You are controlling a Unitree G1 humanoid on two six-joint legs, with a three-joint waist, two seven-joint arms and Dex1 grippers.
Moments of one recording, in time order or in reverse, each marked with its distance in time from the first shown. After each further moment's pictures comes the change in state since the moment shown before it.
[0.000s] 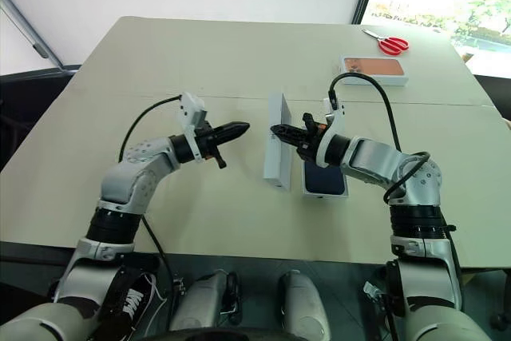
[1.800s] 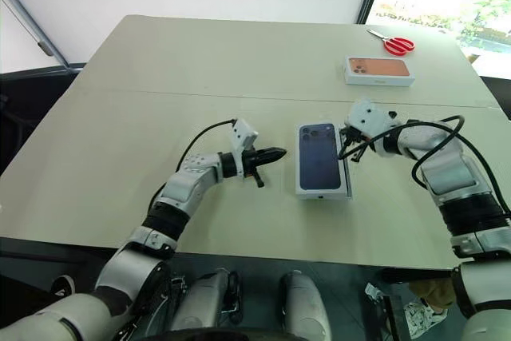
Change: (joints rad) left arm -0.080 -0.189 -0.076 0.432 0.156 -0.167 -0.072; right arm 0.010 -0.440 0.348 0.069 -1.813 -0.834 1.179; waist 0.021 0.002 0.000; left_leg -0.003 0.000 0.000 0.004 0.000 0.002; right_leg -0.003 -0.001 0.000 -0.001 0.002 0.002
